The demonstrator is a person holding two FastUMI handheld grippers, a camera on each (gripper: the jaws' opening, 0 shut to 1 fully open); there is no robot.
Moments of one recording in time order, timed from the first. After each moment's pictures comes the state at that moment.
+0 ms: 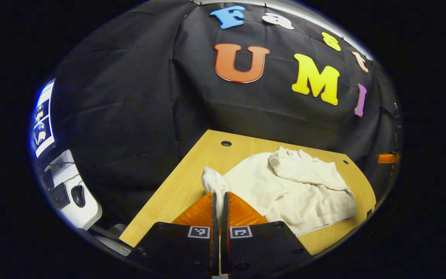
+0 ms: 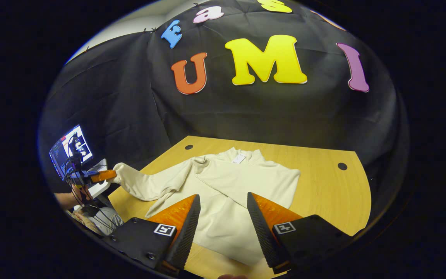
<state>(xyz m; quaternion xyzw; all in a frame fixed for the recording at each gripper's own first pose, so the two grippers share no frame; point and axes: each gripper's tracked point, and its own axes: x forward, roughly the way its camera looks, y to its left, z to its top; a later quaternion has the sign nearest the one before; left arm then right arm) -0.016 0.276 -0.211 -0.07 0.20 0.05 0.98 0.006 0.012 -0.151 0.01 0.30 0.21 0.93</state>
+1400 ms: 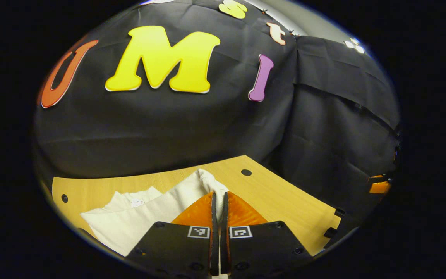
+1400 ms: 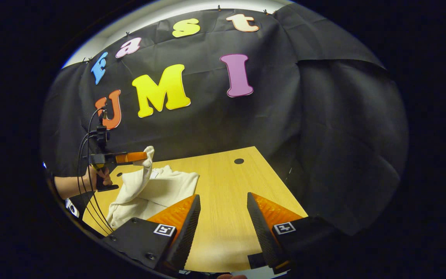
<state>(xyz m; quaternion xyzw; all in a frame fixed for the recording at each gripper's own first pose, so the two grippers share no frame) 0.217 -0.193 -0.188 -0.01 0.21 -0.35 0.91 -0.083 -0.253 -0.113 0.07 0.25 -0.09 0.96</state>
